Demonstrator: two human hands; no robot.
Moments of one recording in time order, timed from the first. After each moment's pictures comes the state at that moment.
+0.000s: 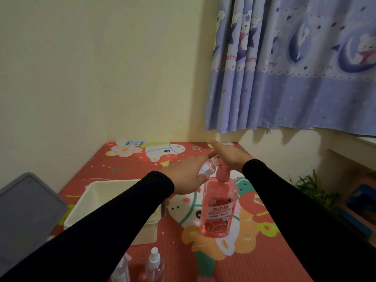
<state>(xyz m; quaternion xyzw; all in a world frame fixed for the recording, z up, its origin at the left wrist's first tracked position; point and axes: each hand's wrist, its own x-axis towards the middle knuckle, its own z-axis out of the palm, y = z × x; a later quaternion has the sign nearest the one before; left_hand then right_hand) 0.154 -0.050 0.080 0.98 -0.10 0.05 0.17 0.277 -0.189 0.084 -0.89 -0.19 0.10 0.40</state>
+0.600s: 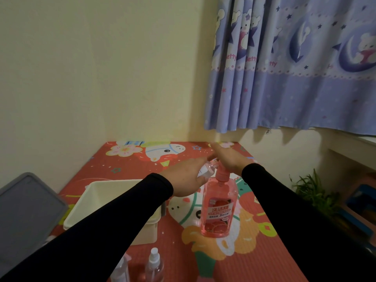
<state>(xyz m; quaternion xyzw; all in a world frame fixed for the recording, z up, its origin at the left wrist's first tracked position) 0.152 -0.051 0.077 0.98 -0.11 0.05 0.18 0.278 -0.191 0.075 -0.89 -0.20 0.08 0.40</state>
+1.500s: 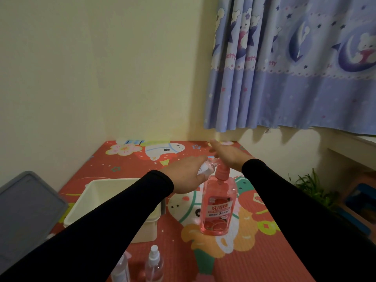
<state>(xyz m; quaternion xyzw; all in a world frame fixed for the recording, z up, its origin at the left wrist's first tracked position) 0.151 -0.053 0.081 0.98 -0.09 0.03 0.15 0.268 -0.190 0.089 -0.91 -0.22 0.07 0.35</state>
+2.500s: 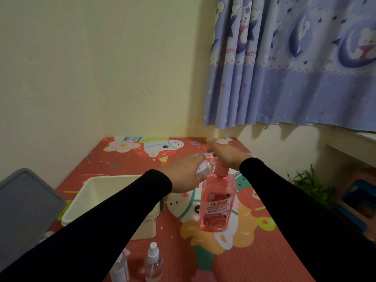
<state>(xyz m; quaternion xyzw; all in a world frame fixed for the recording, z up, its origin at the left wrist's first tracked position) 0.156 -0.050 0.072 0.98 -0.09 0.03 0.16 0.270 -0.187 0.080 -0.91 -0.21 0.09 0.36</state>
